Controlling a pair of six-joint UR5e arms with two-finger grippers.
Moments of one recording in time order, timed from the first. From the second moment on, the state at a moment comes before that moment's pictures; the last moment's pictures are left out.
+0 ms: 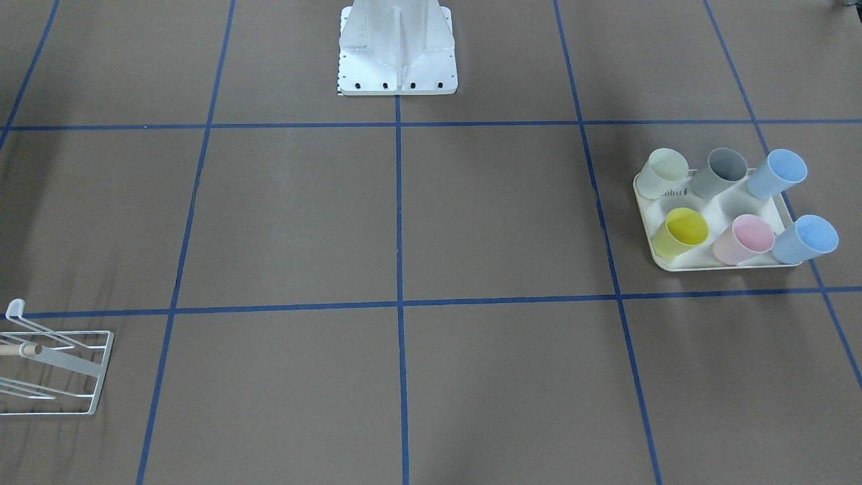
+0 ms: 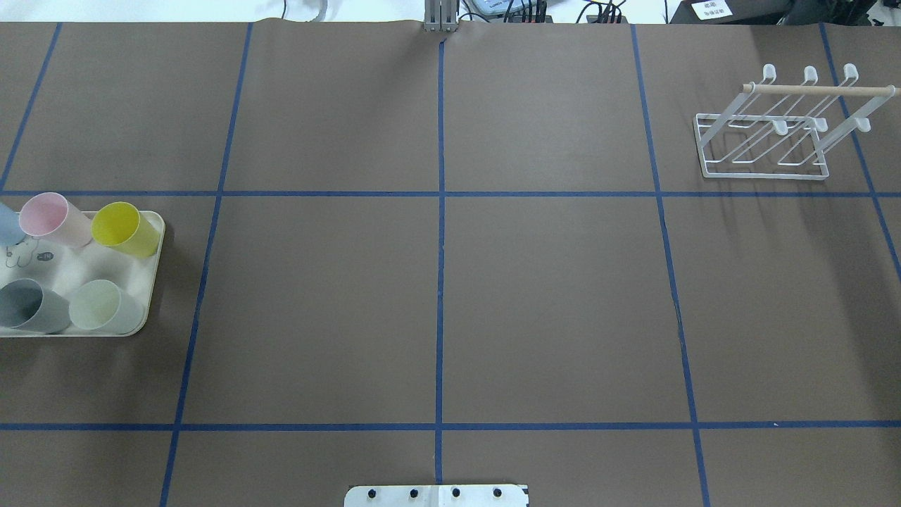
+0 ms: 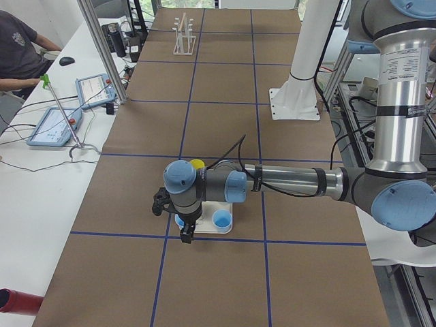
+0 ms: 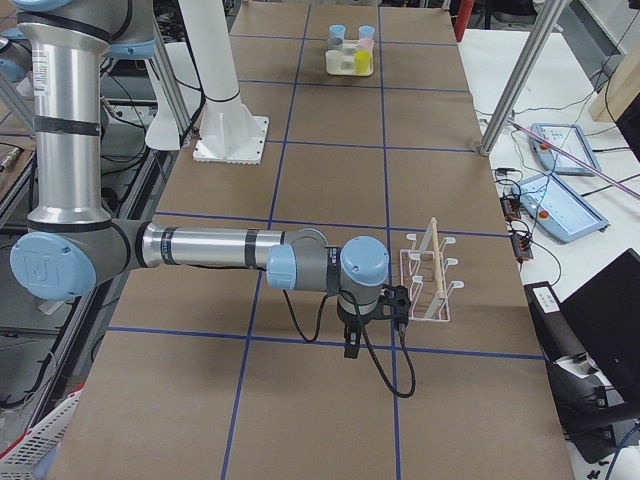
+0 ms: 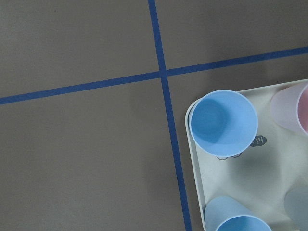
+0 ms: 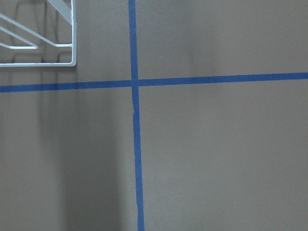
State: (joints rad) left arm -1.54 -1.53 -1.65 -1.55 -2.36 0.14; right arm 1.58 -1.63 1.64 -1.59 2.32 0.04
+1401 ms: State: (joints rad) left arm -1.44 -1.52 -1.74 -1.62 -2.35 -0.02; right arm 1.52 -1.58 1.70 -1.58 2.41 0.04
